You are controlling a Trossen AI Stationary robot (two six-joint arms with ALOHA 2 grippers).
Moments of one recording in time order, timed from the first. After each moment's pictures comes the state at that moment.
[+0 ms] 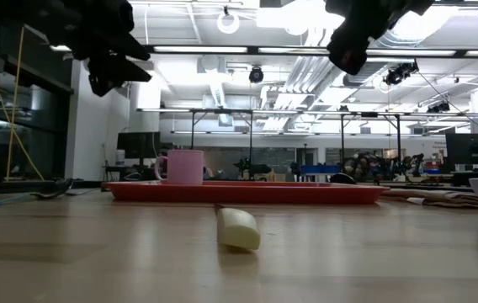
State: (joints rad) left arm -0.03 0.83 0.53 -0.12 -0.05 -0.49; right arm -0.33 1.14 1.00 -0.59 -0.57 0.07
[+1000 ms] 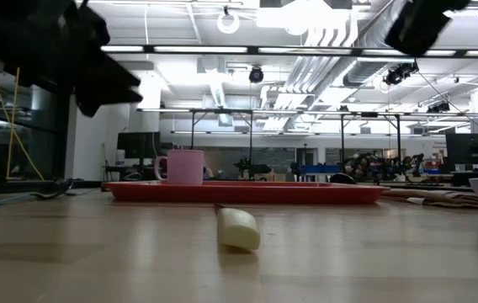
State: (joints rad) left arm -0.23 0.83 0.23 0.32 -0.35 -0.41; right arm 0.16 0.96 0.92 -0.79 -0.12 0.39
